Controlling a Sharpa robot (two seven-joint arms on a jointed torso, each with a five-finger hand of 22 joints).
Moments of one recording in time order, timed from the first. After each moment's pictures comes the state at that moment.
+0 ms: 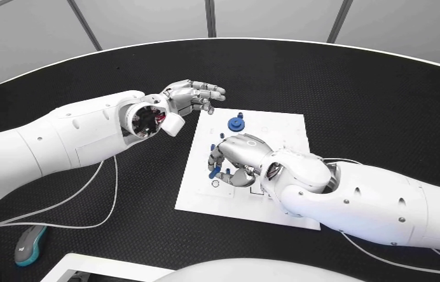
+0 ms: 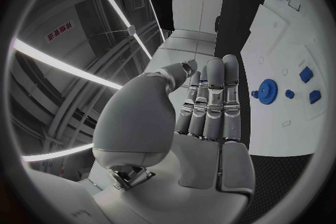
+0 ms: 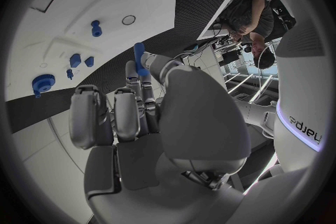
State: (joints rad) left arm 1.24 -0.77 -0.03 1.27 -0.01 0.12 0.09; left_hand 1.37 -0.17 0.59 -0.02 0.15 0.93 0.19 0.21 0.38 1.13 0.12 0.17 0.15 1.14 0.03 1.01 0.40 0.17 1.01 0.13 0.90 0.66; right arm 1.10 -0.59 -0.08 1.70 -1.72 -0.30 -0.18; right_hand 1.45 -0.18 0.59 0.10 0.18 1.08 0.11 0.28 0.44 1.28 0.04 0.14 0.17 1.47 -0.04 1.35 1.20 0.05 1.47 0.07 1.38 1.31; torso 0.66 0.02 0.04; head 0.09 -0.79
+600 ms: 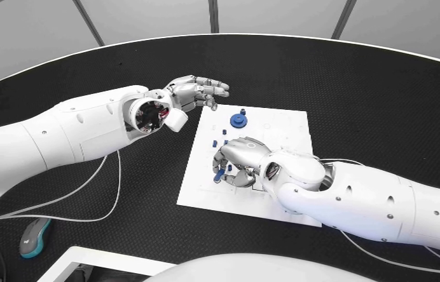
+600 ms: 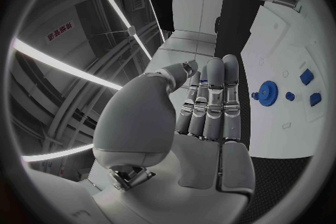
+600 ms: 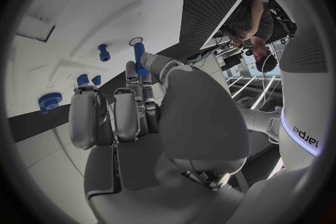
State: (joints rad) left arm 1.24 -0.76 -0.03 1.27 -0.01 0.12 0.09; left_hand 1.37 -0.16 0.59 -0.02 0.15 0.93 0.19 0.21 0.38 1.13 0.12 0.17 0.15 1.14 0.03 1.01 0.40 0.17 1.01 0.13 0.90 0.66; right arm 1.08 -0.56 -0.09 1.62 -1.71 -0.24 -0.18; right_hand 1.45 -0.18 0.59 0.09 0.18 1.07 0.11 0.28 0.44 1.28 0.04 0.13 0.17 1.47 -0.04 1.36 1.20 0.05 1.47 0.07 1.38 1.31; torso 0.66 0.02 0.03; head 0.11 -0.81
